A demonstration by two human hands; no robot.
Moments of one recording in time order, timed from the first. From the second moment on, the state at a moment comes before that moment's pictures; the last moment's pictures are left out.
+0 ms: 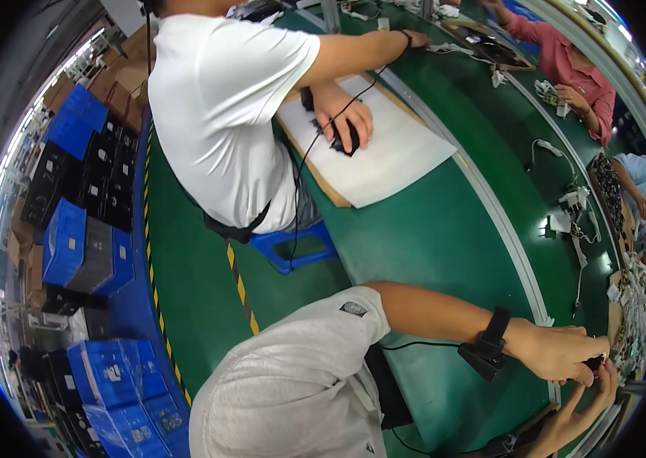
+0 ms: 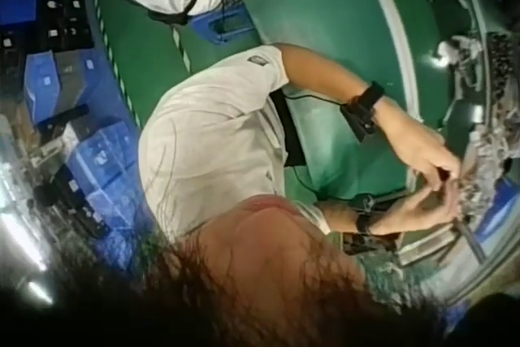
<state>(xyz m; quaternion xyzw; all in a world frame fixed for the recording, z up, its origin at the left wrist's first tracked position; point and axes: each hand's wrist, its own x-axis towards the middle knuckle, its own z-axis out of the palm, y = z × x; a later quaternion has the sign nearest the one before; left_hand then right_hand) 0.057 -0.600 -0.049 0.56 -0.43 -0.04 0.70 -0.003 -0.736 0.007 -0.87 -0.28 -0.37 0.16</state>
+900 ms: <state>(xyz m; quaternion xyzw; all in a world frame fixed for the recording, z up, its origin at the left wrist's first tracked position) 0.077 -0.633 -0.067 0.60 -0.43 -0.12 0.67 0.011 -0.814 -0.056 -0.86 -0.14 -0.28 0.41</state>
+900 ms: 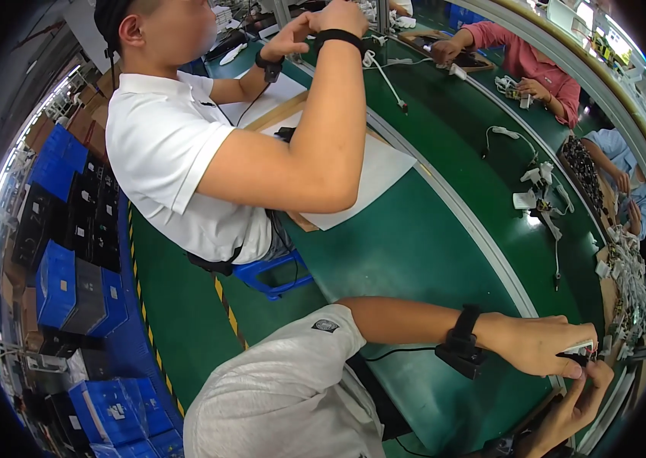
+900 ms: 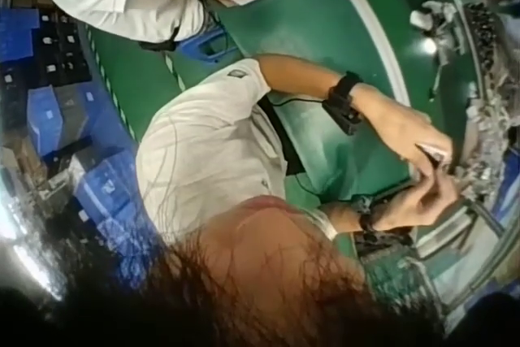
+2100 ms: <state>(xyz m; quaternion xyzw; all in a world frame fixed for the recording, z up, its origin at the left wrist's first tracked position) 0.081 -0.663 -0.067 0.63 -0.42 -0.08 0.64 0.011 -0.841 -0.043 -0.87 -0.15 -0.34 0.31</state>
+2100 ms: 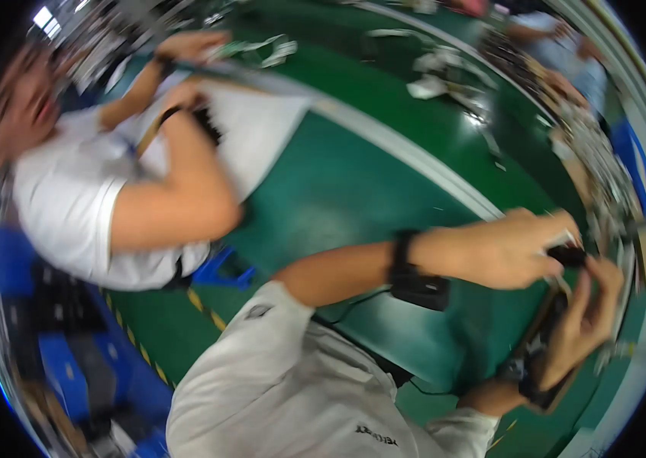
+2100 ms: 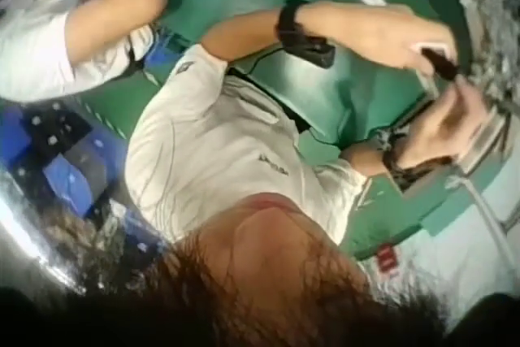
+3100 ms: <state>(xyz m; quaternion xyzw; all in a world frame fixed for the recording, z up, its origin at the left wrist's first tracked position) 0.083 -0.696 -0.059 0.58 -0.33 -0.27 0.69 0.012 -0.870 -0.029 -0.90 -0.19 -0.27 0.27</state>
